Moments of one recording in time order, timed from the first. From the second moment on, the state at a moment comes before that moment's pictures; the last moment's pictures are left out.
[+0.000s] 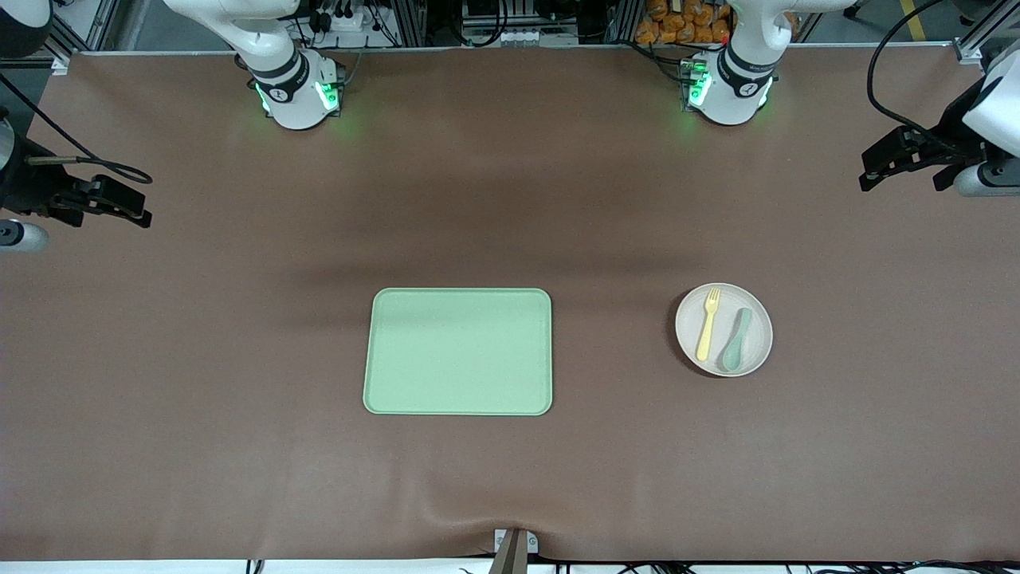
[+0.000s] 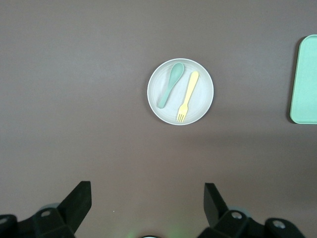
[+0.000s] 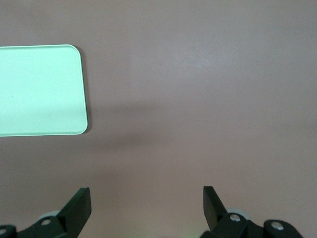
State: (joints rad) left arm -0.07 -0.08 -0.01 -1.62 0.00 1.53 -0.08; right arm -0.02 0.05 0.03 -1.52 0.02 1.49 0.04
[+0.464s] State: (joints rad) left arm -0.07 -0.06 -0.01 -1.63 0.00 1.53 -0.08; right arm -0.02 0.05 0.03 -1.52 0.02 1.49 0.04
